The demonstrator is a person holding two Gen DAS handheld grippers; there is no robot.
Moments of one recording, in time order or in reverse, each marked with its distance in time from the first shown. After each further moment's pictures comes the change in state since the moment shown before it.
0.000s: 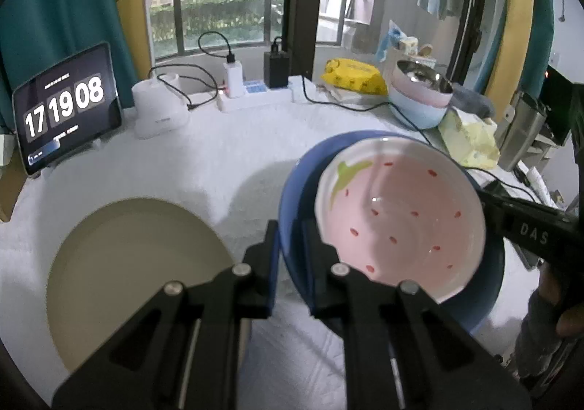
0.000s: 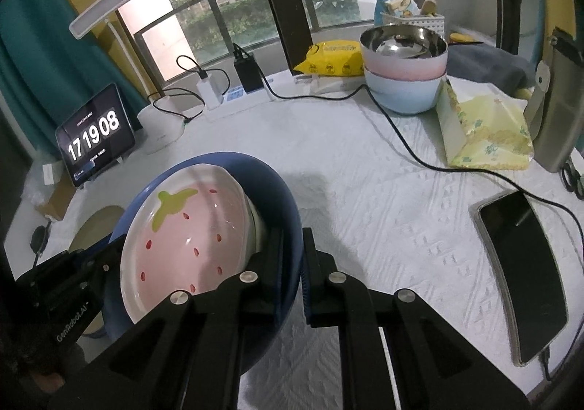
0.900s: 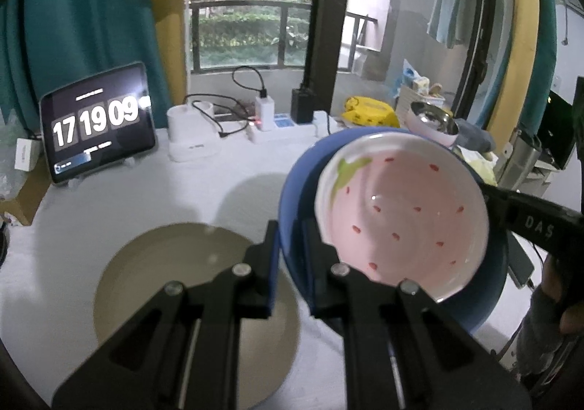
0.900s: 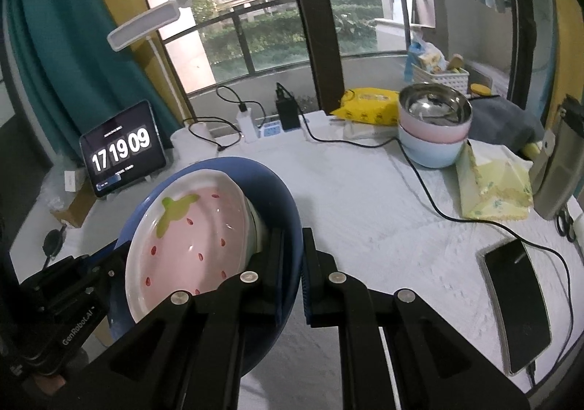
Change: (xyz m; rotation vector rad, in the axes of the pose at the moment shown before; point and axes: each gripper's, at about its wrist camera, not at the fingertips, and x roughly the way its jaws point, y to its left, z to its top) left arm -0.047 0.043 0.013 -0.052 -0.091 0.020; right arm -0.030 0.058 0.027 -0.085 -0.088 0.027
